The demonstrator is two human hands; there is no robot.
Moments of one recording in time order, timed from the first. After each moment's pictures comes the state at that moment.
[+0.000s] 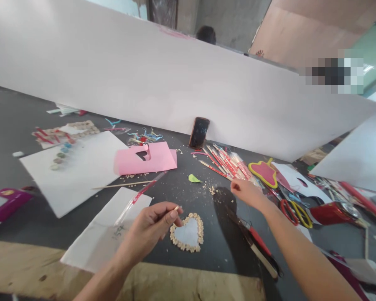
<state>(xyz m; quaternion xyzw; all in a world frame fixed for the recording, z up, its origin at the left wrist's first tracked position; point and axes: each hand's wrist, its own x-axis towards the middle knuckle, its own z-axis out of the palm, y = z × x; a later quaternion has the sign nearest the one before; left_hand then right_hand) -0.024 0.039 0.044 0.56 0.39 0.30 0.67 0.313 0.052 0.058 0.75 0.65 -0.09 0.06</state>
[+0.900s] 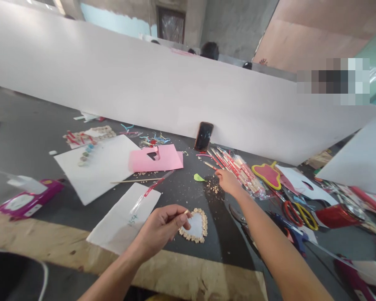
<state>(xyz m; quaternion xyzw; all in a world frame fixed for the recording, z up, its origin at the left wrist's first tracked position) -0.026 0.015 0.055 0.58 0.37 0.28 0.67 0.267 0.099 0.028 0.74 0.67 -0.09 -0.02</state>
